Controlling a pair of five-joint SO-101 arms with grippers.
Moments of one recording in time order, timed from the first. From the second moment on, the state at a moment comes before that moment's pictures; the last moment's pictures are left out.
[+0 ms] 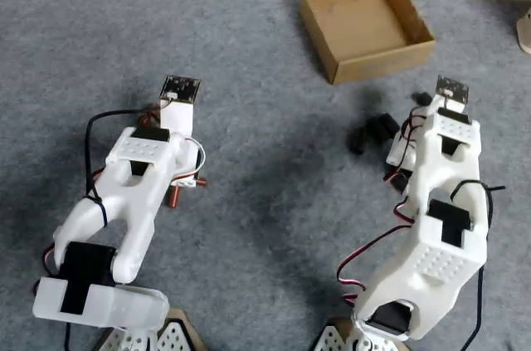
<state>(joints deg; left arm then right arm) 0.6 -2.5 38.6 51.0 4.9 16.1 21.7 10.5 57.8 0.3</state>
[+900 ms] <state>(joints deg) 0.6 -2.5 38.6 51.0 4.9 17.1 24.1 -1.1 78.9 21.3</state>
